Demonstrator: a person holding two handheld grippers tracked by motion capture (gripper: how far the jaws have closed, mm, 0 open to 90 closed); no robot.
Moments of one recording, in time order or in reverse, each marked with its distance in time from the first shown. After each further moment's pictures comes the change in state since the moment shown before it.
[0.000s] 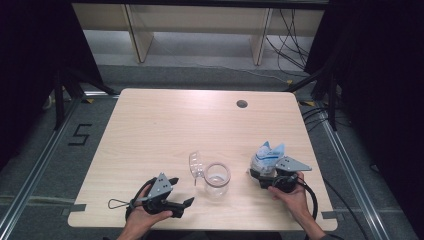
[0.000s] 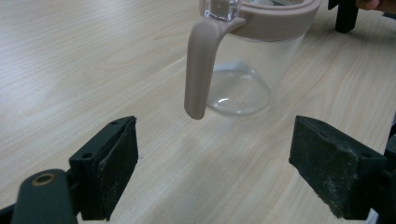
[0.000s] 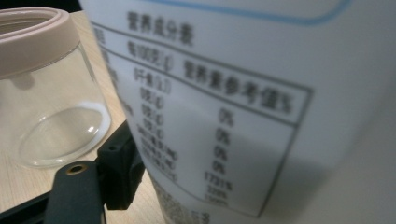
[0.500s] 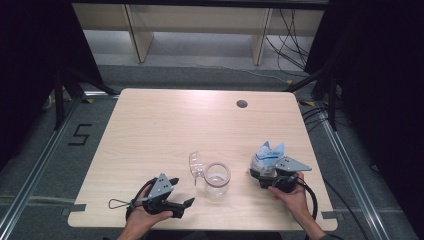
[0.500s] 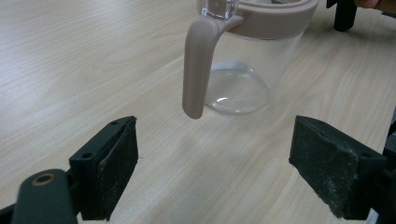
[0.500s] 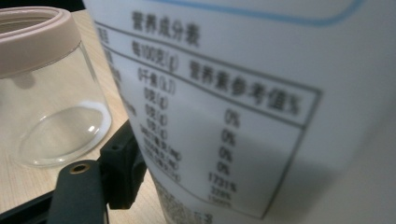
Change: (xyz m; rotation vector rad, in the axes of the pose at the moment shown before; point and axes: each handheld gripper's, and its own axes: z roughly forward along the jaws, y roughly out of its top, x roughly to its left) left arm -0.001 -0.001 0.001 -0.002 -0.012 0.000; right arm 0.001 0.000 0.000 0.004 0.000 -0.005
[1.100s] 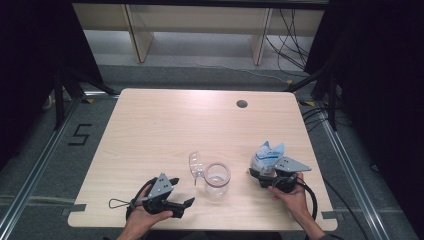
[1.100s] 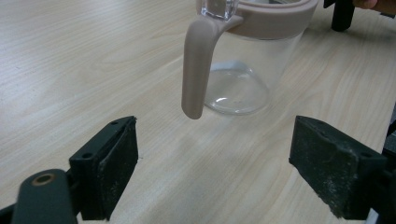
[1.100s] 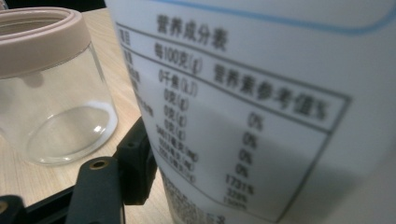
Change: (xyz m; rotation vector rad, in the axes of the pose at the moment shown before) left arm 0.001 0.000 0.000 0.007 -0.004 0.005; right arm 0.002 0.000 0.000 -0.002 0.021 0.001
